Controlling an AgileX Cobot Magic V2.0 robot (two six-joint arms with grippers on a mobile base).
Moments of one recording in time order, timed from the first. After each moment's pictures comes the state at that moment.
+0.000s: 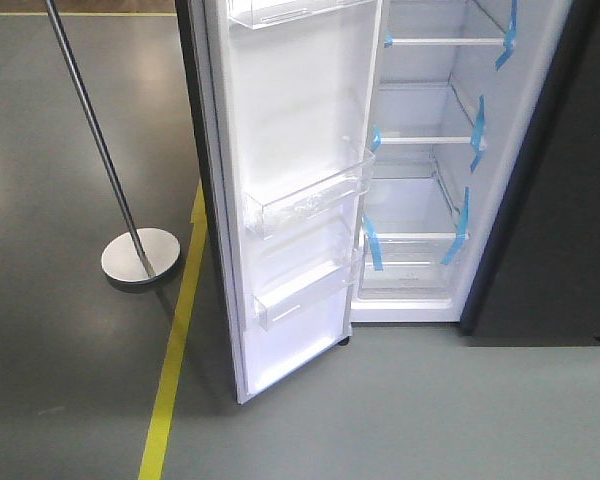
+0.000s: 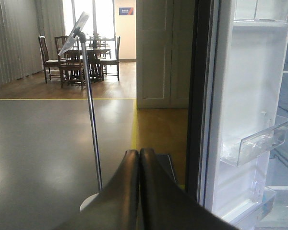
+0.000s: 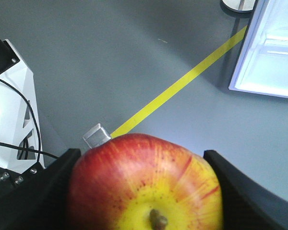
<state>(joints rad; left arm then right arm) 0.03 -0.01 0.02 -0.05 0.04 -0.03 0.61 0.48 -0.68 0.36 1.08 -0.25</state>
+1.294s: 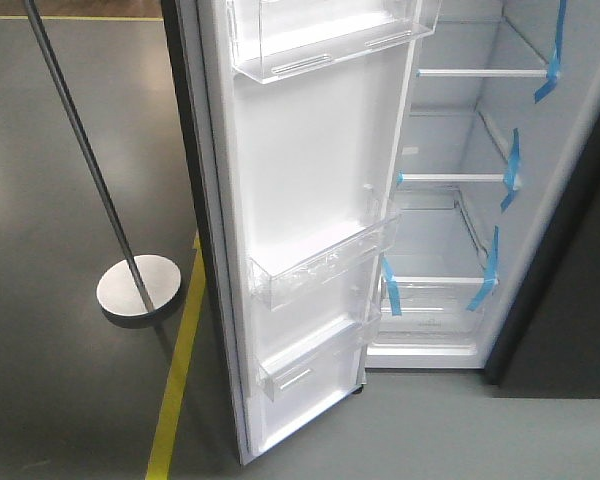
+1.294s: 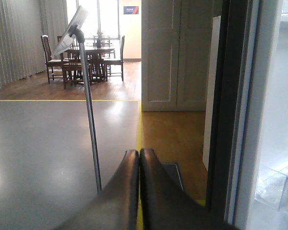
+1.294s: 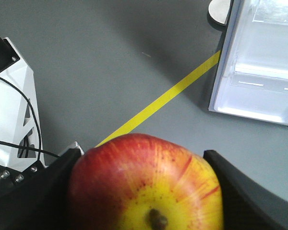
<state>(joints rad) 0.03 -0.01 0.02 -0.05 0.04 -0.03 0.61 0.48 -0.68 0.36 1.08 -0.25</state>
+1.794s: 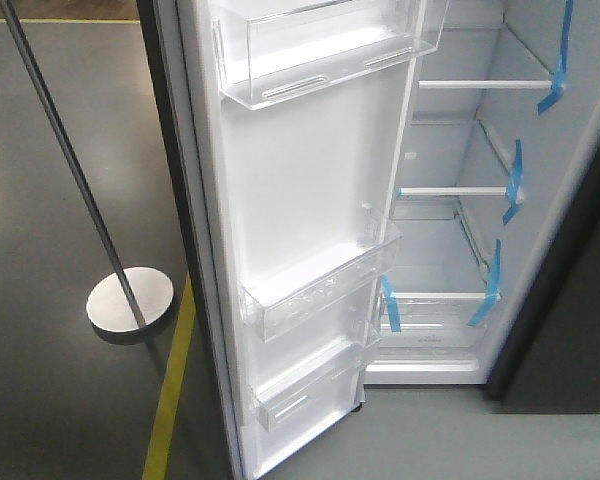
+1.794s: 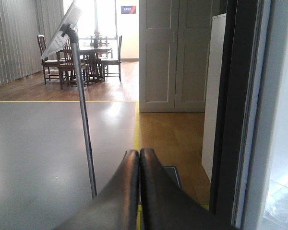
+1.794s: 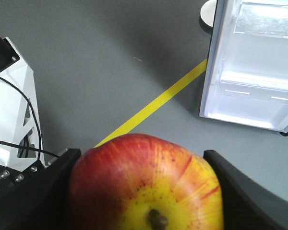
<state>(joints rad) 0.03 -0.01 0.02 -0.05 0.04 -0.03 0.61 0.48 -0.68 0.36 1.09 -0.25</state>
